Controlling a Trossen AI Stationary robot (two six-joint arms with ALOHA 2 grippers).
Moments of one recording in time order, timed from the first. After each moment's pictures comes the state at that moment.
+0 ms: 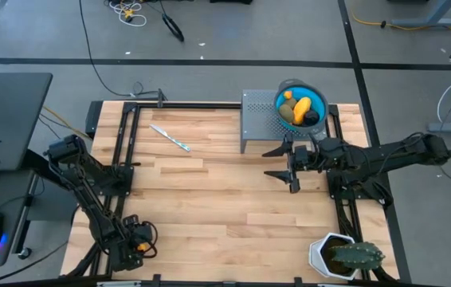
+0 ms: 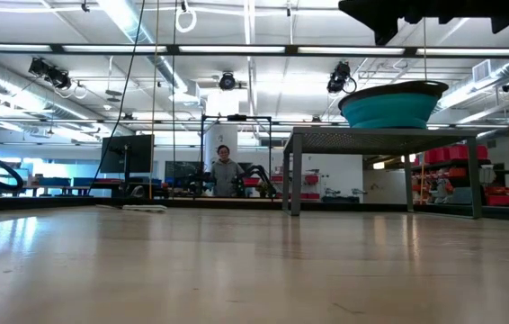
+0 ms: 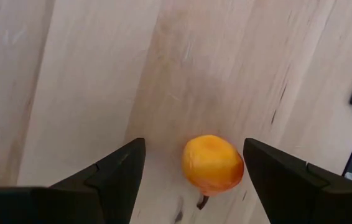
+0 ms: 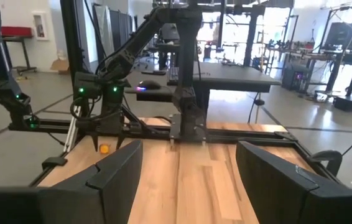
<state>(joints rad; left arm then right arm) -1.14 1.54 0.75 -0.51 -0.15 -1.43 0.08 0.91 0.54 0.36 0.00 -0.04</state>
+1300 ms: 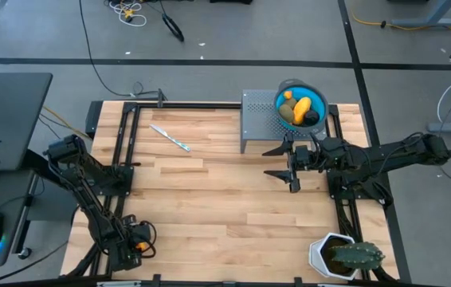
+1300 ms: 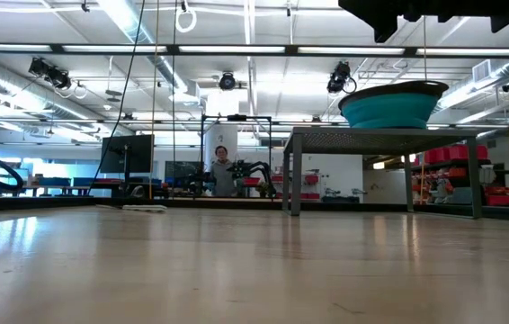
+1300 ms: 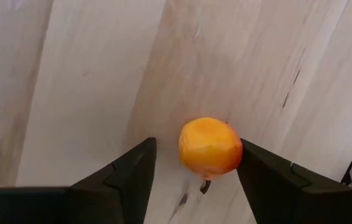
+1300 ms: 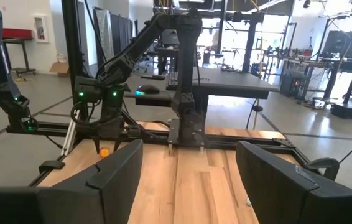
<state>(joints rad) -1.16 1.54 0.75 -0.53 -0.10 -1.48 0.08 0.91 0.54 0.38 0.00 -0.06</state>
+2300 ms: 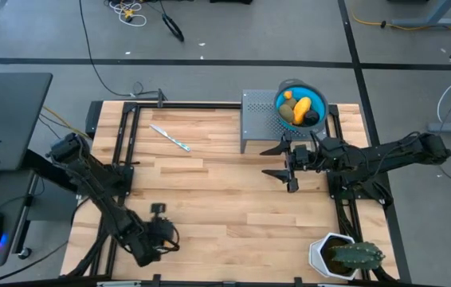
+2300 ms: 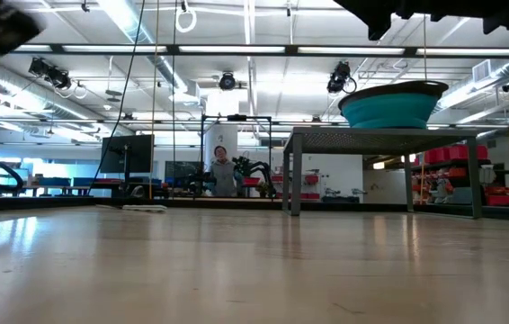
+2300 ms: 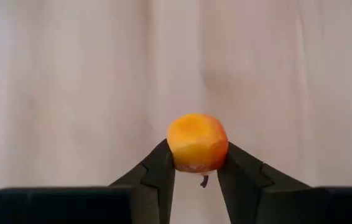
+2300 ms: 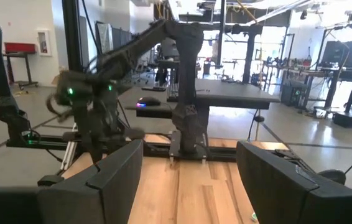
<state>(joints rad) -0.90 1.54 0.98 -0.69 -0.45 -0.79 0.08 0.96 0.54 0.48 0.00 -0.05</state>
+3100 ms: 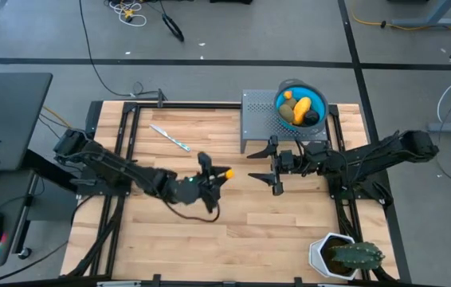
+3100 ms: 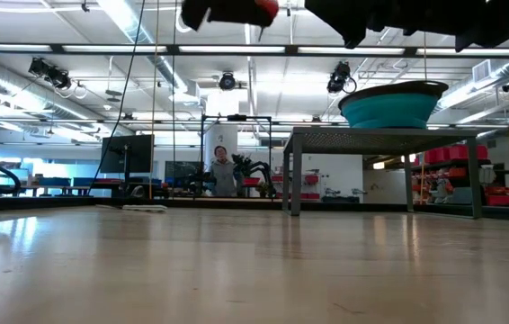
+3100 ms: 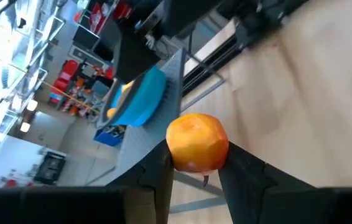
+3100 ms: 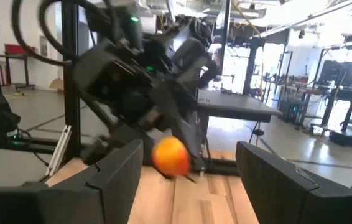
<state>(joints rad) -0.36 1.54 1.08 0.11 -0.85 0.64 0.08 1.21 0.54 0.78 -0.01 -0.10</state>
